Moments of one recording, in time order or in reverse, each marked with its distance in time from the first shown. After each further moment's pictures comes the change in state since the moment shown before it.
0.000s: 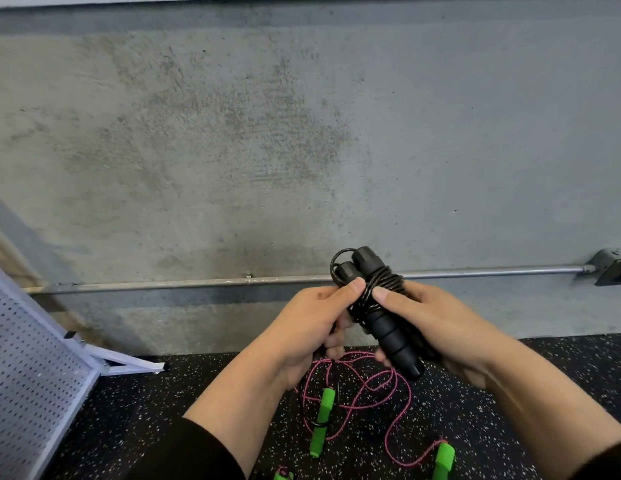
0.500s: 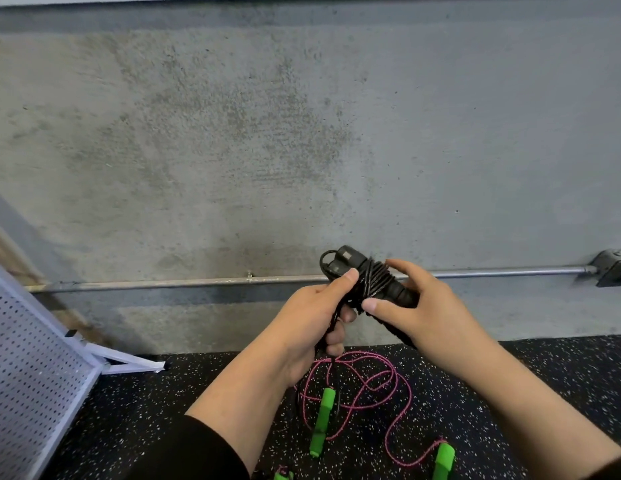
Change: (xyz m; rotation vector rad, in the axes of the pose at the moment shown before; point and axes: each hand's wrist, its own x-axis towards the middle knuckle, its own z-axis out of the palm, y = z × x) left_hand 0.006 -0.001 -0.003 -0.019 0.068 -0.065; right_hand 0.010 0.008 0.001 -0.610 0.347 -0.268
